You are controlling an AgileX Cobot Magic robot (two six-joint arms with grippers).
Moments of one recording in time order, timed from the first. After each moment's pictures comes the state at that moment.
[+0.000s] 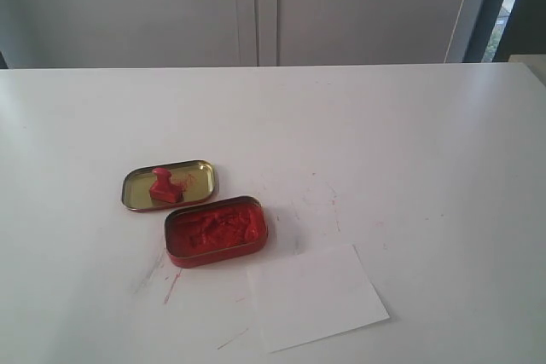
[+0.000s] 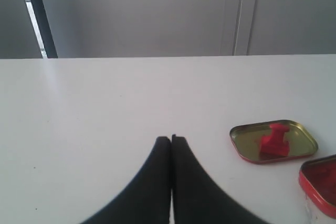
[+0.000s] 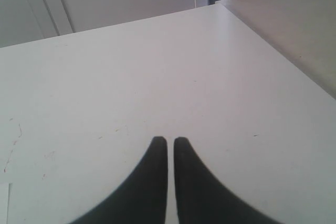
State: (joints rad) left arm 0.00 0.06 -0.18 -0.16 0.36 0.13; right arm -0.10 0.01 -0.01 -0.05 0.34 0.20
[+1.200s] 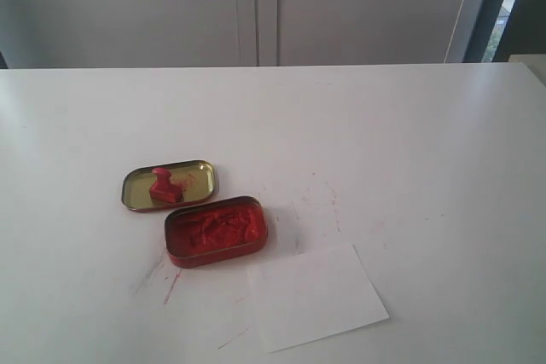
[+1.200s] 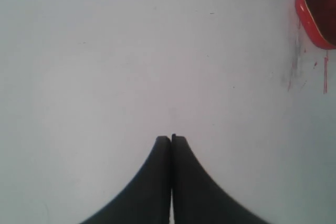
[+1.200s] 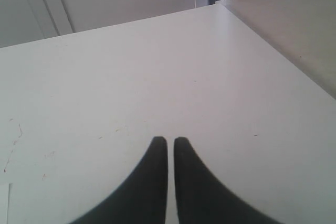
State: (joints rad) left arm 0.00 1.05 -0.79 -0.17 0.95 0.30; right arm -0.10 0.01 -0.01 -0.05 0.34 0.20
